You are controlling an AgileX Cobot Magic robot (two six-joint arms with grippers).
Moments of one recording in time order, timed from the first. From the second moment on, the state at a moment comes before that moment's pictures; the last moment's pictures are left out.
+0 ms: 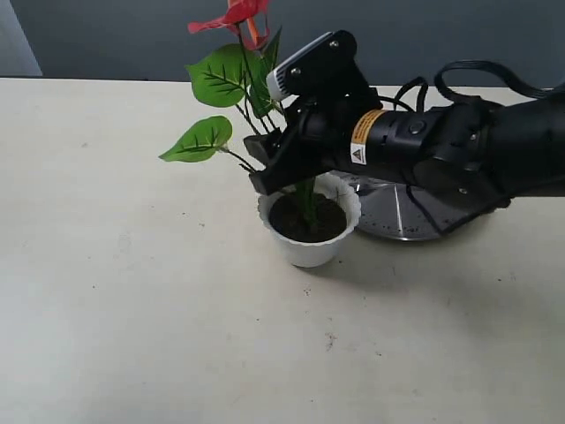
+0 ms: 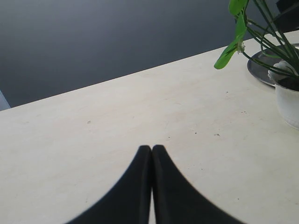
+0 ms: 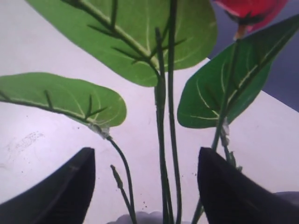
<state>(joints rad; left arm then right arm) -0.28 0.00 0.00 0.04 0.25 0.11 0.76 1.69 -0.88 -0.41 -0.31 0.24</state>
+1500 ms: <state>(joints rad) -0.28 0.00 0.00 0.04 0.25 0.11 0.23 0.12 -0.30 0.27 0.32 0.15</state>
